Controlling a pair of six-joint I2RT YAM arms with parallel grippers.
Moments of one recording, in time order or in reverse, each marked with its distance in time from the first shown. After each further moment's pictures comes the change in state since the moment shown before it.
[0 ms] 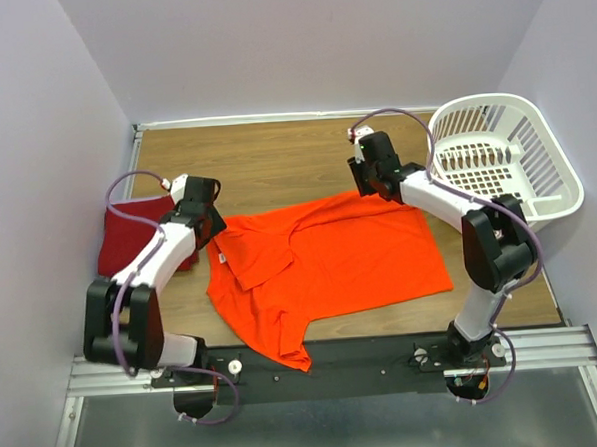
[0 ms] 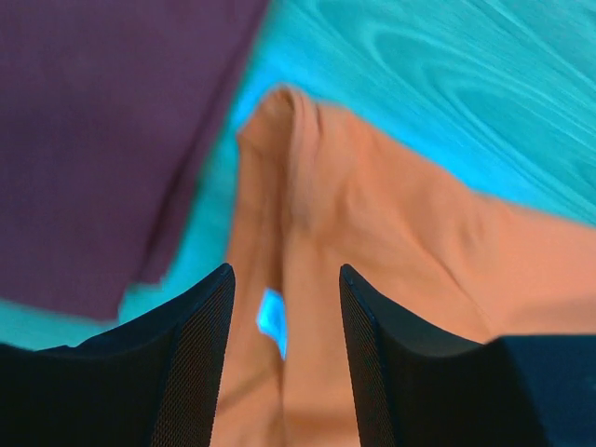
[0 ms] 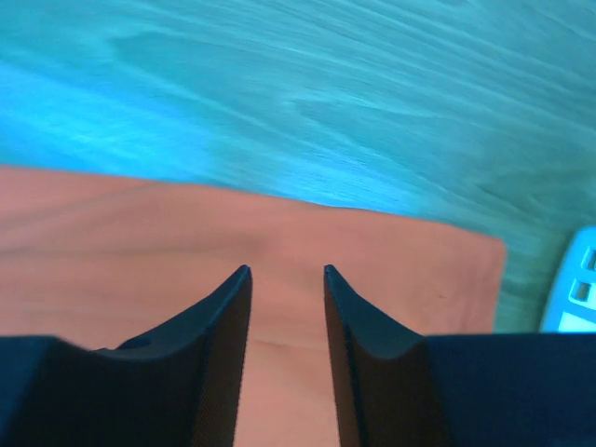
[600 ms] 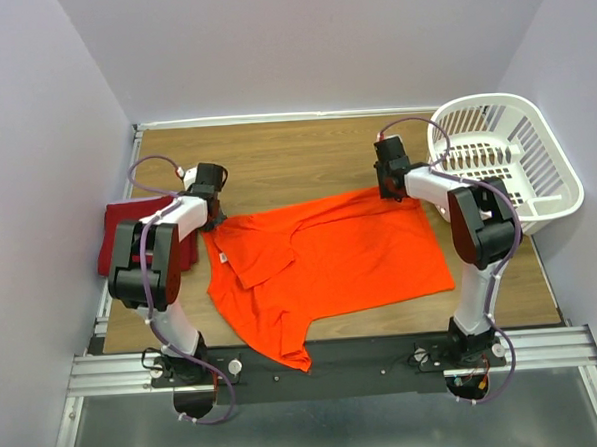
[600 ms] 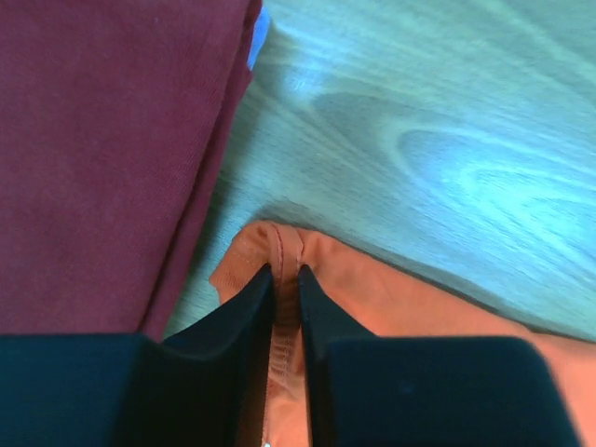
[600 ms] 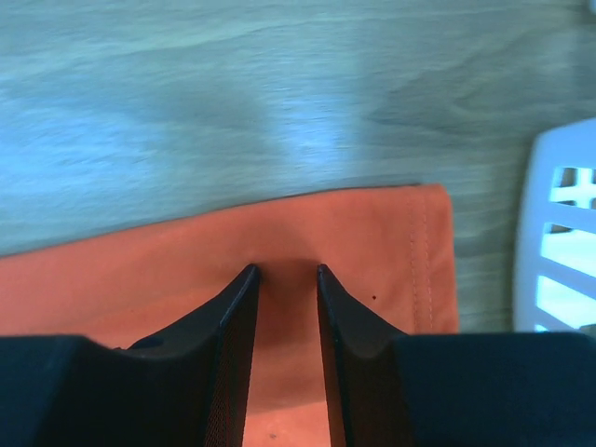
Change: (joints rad) left arm 0.050 0.401 0.188 0.093 -0.047 0.134; right arm -0.162 0.184 0.009 0.008 0.142 0.148
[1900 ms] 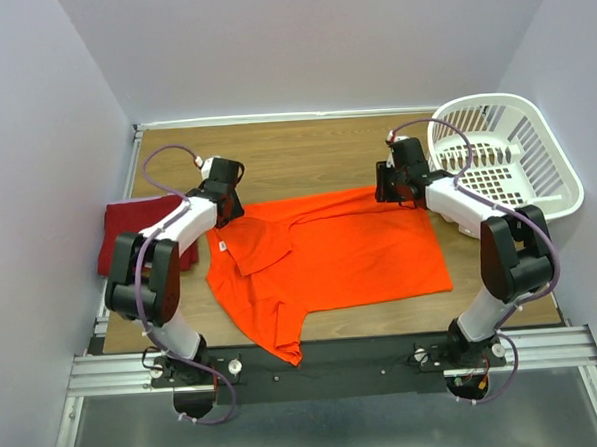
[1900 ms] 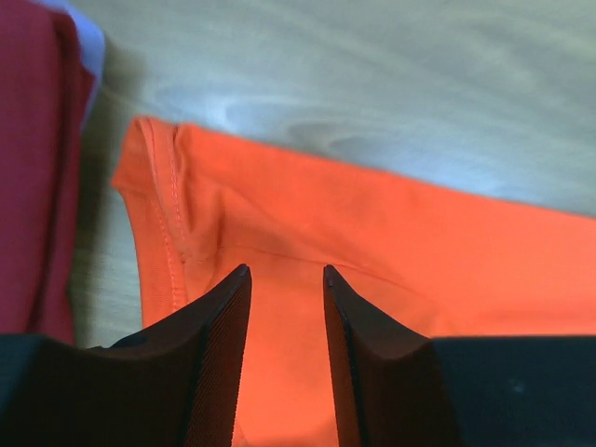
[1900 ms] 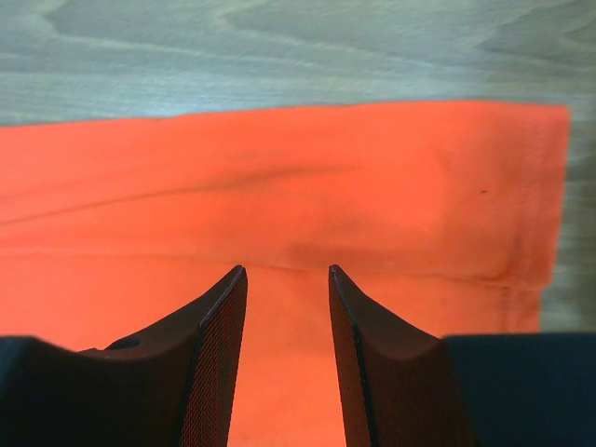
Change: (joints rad) left arm -0.129 -0.107 0.024 0.000 0.070 -0.001; right arm -0.010 -0.291 -0.165 -0.021 -0.273 0.122
